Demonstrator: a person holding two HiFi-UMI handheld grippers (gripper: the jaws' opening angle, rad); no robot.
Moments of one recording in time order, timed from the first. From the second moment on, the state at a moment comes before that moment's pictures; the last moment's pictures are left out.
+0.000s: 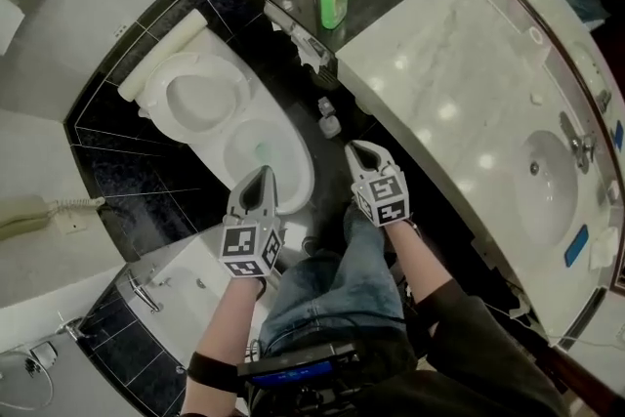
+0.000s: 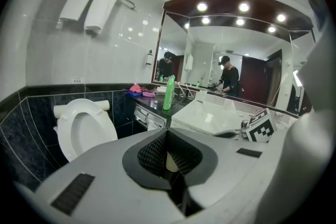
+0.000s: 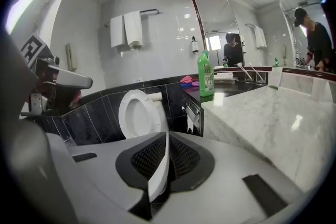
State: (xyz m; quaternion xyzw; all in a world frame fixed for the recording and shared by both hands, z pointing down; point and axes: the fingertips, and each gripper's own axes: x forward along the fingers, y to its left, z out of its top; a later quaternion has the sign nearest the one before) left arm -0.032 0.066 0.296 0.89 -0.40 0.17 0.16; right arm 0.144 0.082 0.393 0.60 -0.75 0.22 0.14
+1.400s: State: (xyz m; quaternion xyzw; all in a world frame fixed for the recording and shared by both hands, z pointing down) left arm 0.078 -0.027 0.618 0.91 -0.37 0.14 0.13; right arm 0.193 -0.075 0.839 0.61 -0.76 0.18 0.12
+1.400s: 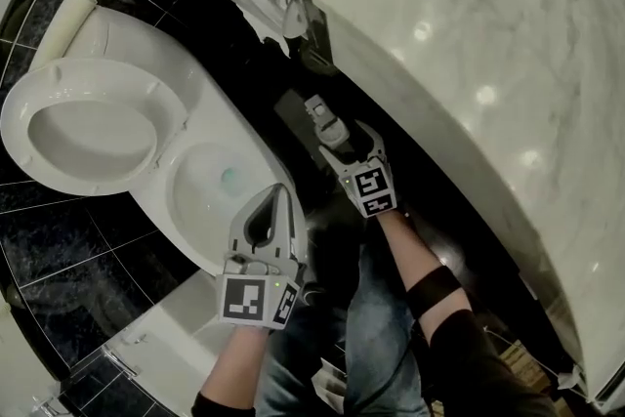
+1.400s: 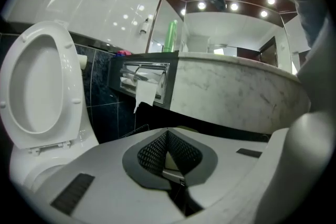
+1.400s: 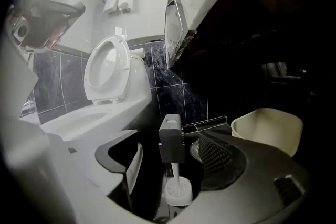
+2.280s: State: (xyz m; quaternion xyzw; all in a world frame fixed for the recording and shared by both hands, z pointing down) left arm 0.082 -0.059 0.669 0.91 -0.38 0.14 0.13; right arm 0.181 -0.140 0.882 0.62 -0.76 0.16 0.09
